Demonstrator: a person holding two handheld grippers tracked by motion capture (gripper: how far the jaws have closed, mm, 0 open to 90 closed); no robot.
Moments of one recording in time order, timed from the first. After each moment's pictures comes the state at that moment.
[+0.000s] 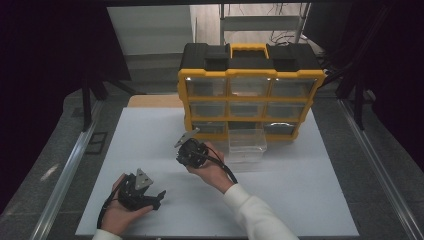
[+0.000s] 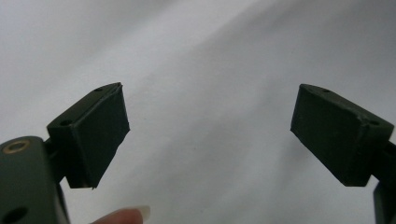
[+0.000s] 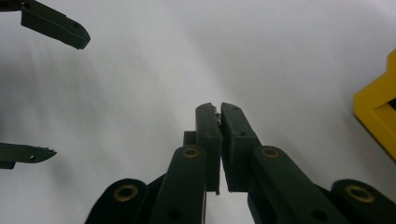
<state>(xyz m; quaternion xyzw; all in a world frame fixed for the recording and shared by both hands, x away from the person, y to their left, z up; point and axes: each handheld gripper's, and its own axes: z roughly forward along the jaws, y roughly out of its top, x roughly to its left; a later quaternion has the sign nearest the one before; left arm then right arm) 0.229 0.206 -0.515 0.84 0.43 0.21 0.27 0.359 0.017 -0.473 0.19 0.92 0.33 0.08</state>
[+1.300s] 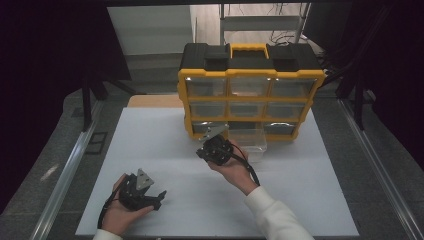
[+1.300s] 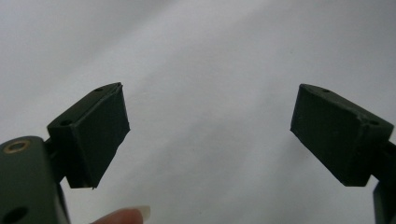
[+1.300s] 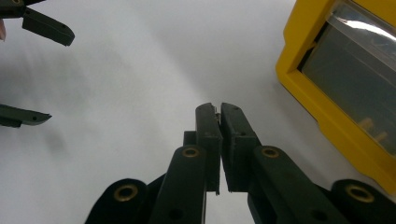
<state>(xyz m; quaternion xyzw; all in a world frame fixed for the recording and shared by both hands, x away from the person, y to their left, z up) 0.229 0.204 -0.515 0.84 0.43 0.21 0.27 0.356 -0.048 -0.448 0.23 0.90 0.36 0.10</state>
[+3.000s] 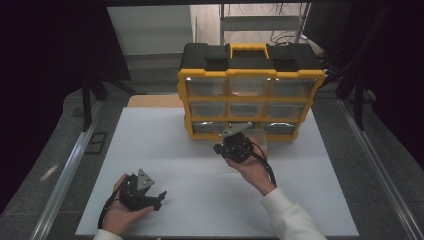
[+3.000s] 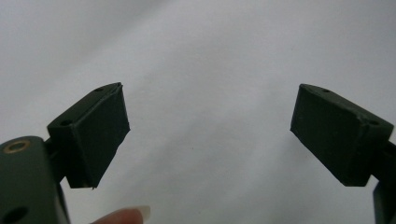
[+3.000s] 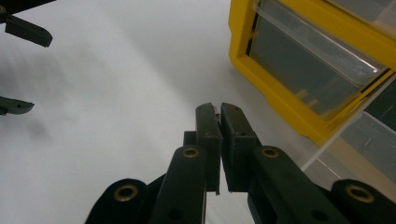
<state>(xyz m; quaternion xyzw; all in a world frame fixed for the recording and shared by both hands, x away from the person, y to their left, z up) 0.230 0.203 -0.516 0.84 0.43 0.21 0.26 0.357 -0.097 -0.434 0.26 0.88 0.38 0.12</state>
